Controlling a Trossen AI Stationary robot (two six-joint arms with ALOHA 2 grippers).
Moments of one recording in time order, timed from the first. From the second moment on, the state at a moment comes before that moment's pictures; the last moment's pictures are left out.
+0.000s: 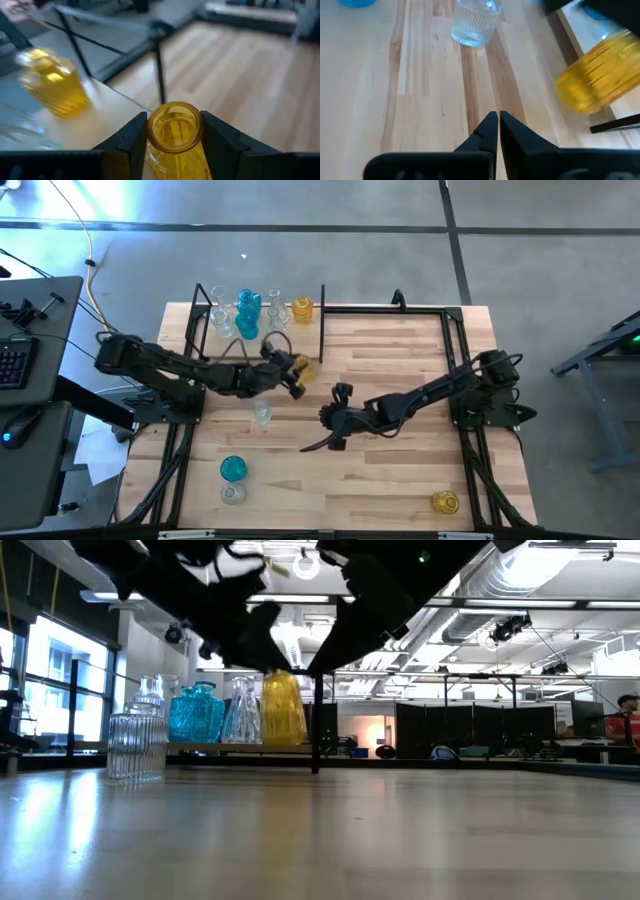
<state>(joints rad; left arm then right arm) -0.03 1.43 0.67 0.27 -0.68 -0.22 0.29 1.80 1.18 -0.15 0.47 0.10</state>
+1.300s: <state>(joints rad) 0.33 1.61 0.93 0.12 -0.61 -0.18 0.31 1.80 1.18 -0.15 0.48 0.12</state>
